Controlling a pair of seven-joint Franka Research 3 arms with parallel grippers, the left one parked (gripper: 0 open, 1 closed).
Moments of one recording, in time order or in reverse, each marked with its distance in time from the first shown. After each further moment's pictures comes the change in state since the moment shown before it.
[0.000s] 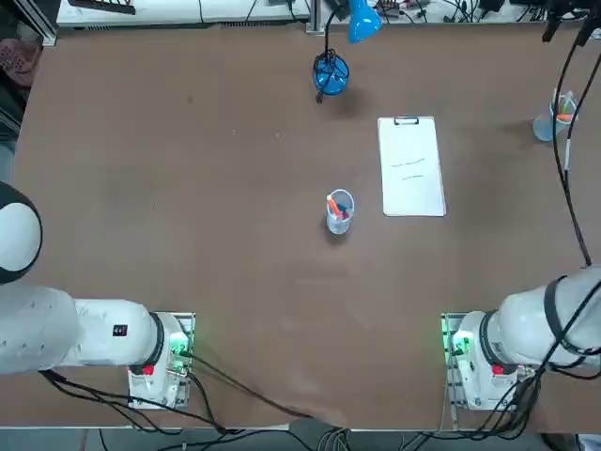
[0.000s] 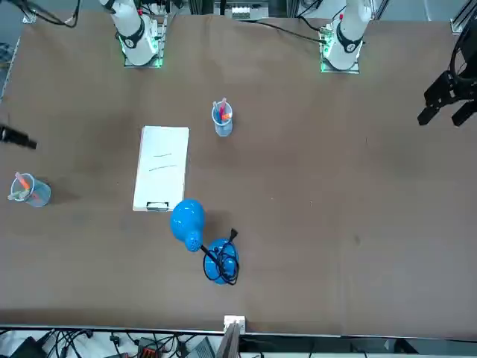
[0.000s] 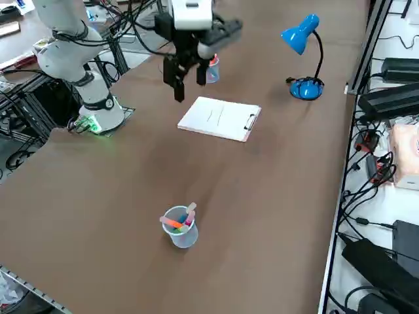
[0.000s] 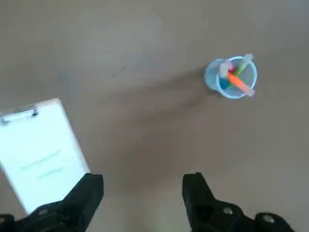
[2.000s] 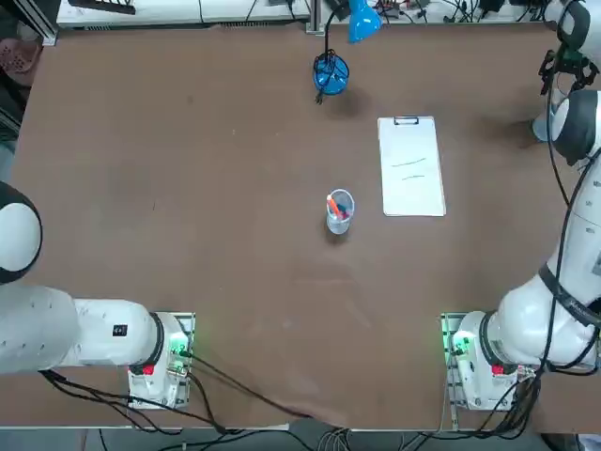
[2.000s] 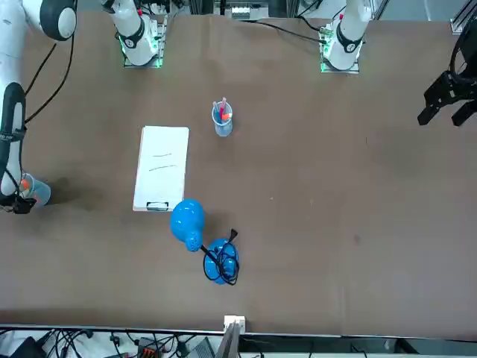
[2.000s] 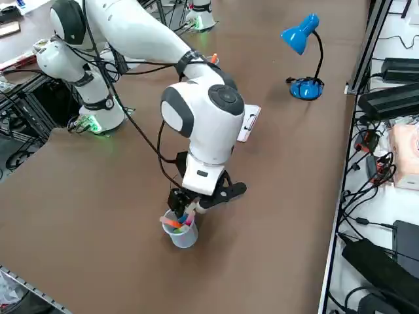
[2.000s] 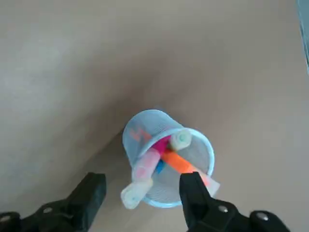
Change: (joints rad) arm -0.073 0.532 -0.186 0.203 -0.003 0.272 0.138
